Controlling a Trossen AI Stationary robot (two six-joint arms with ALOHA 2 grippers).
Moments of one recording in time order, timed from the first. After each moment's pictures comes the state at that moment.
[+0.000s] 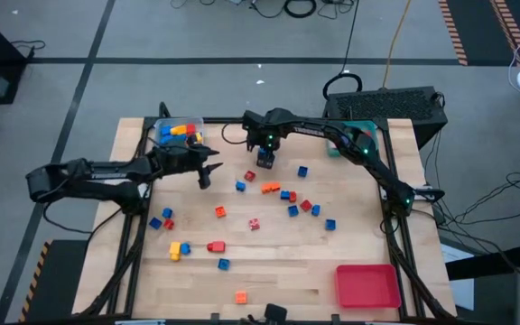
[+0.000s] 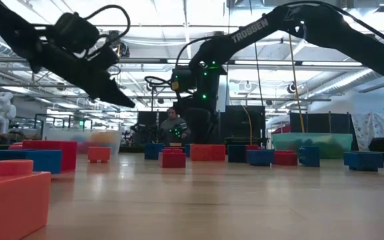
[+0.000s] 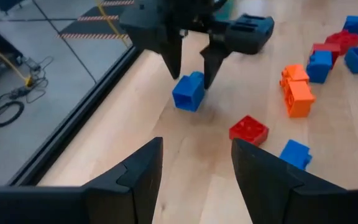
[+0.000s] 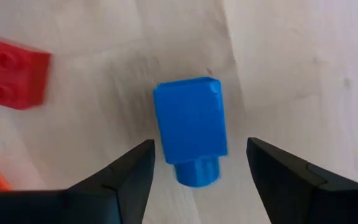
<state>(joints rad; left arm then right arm) 0.47 1.07 0.33 0.32 0.07 0.23 -0.44 2.39 2.06 -1.06 -0.02 -0.17</state>
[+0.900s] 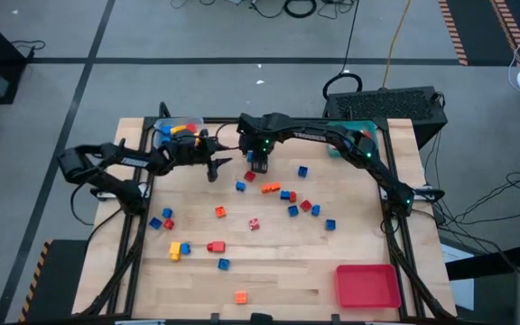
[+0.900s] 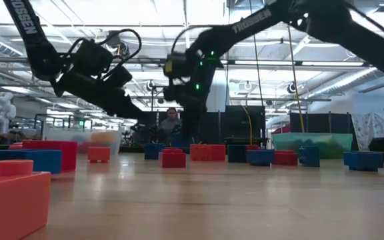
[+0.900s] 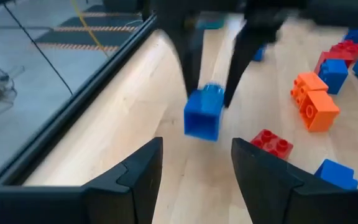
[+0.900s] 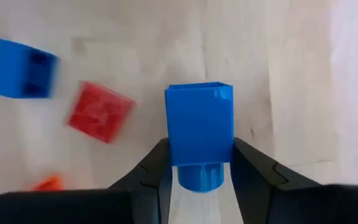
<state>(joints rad) 0.62 1.43 0.36 0.68 0.32 0.25 -0.38 2.33 2.05 -0.94 -0.06 -0.25</state>
